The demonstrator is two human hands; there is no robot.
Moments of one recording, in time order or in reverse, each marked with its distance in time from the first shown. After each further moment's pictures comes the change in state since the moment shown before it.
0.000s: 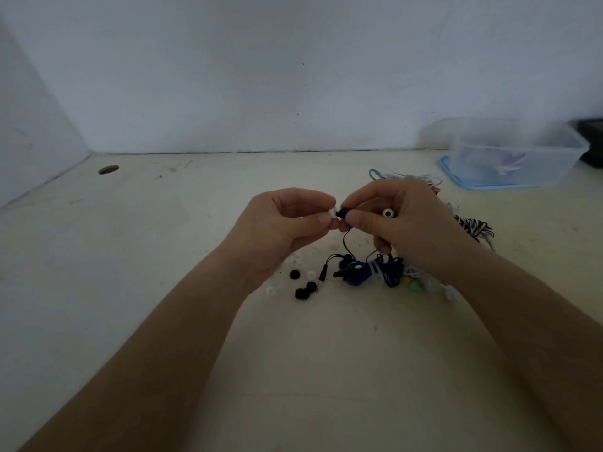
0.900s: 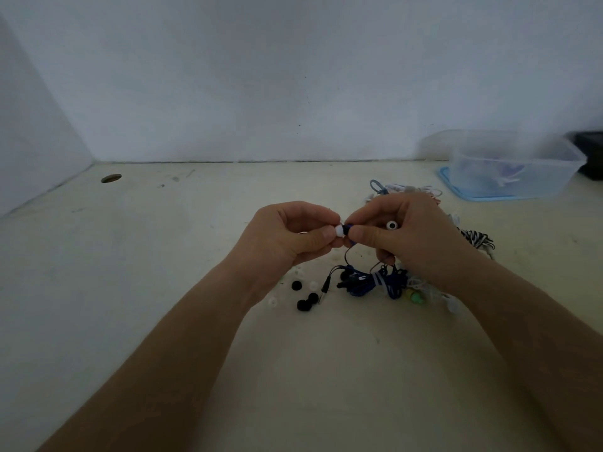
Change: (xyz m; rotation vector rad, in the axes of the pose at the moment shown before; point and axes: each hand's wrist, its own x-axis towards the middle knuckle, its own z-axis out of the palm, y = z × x) left_hand -0.001 0.000 0.002 0.067 -0.024 0.003; right_hand -0.001 -0.002 -0.004 -0.004 -0.036 -0.009
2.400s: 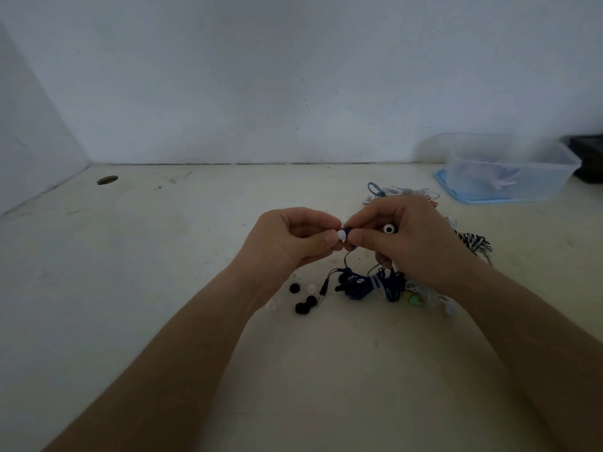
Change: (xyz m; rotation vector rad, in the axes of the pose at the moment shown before) left_hand 0.003 -0.006 0.003 0.002 0.021 0.010; right_hand 0.002 0.003 0.000 -0.080 0.026 -0.041
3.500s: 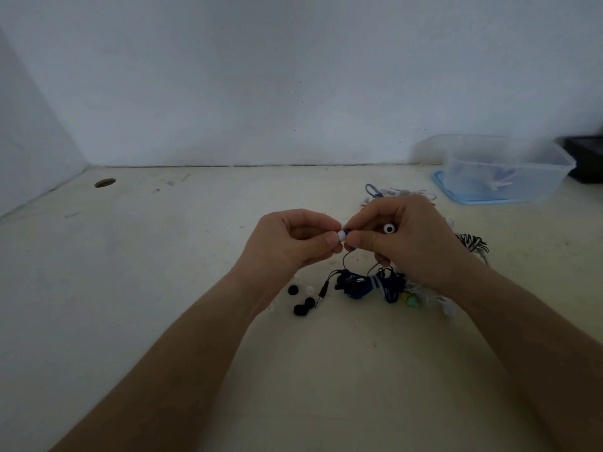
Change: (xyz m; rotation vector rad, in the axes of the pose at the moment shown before) left_hand 0.000 -0.002 0.003 0.030 0.006 0.040; right_hand -0.001 -0.001 0.000 0.017 0.023 -0.013
